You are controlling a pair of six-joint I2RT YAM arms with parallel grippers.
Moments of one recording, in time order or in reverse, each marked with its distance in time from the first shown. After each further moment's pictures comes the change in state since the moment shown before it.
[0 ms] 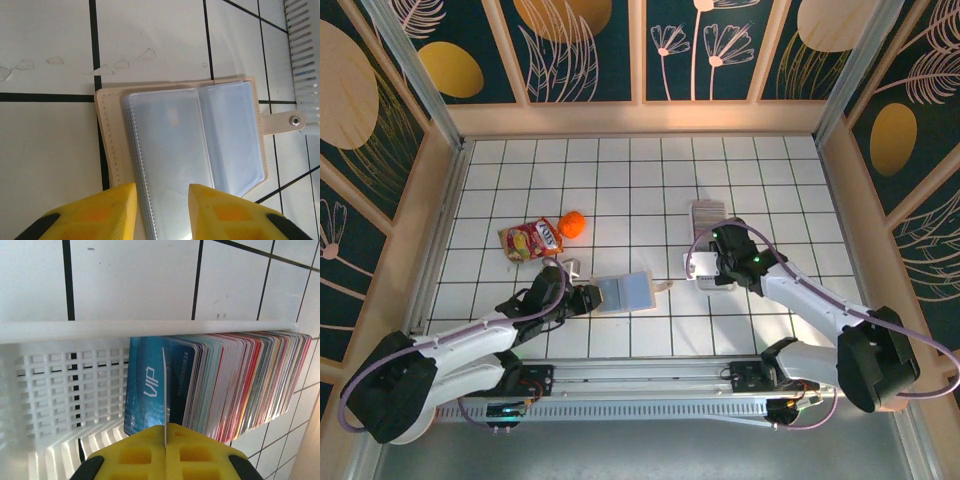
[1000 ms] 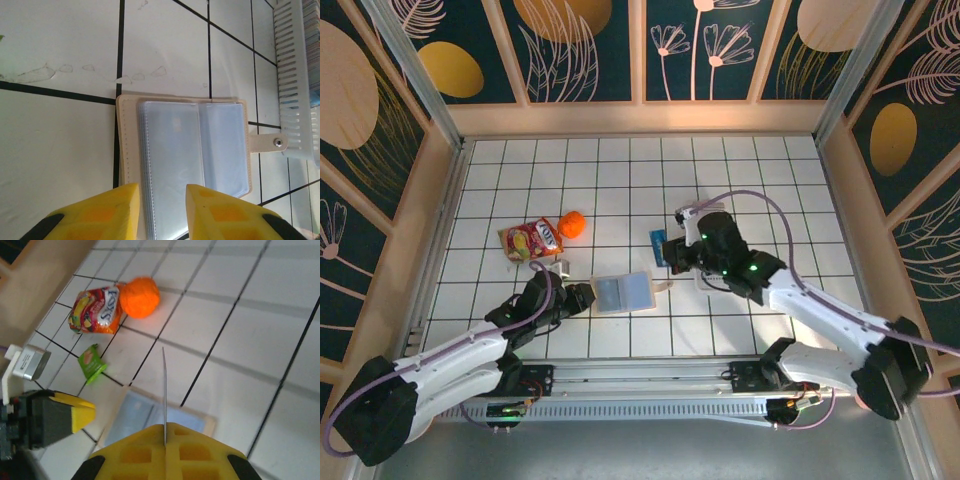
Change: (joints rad) left arm 0.000 -0.152 -0.026 -0.087 -0.060 -0.125; right arm 0.202 -0.043 0.065 0.262 -0.321 1.732
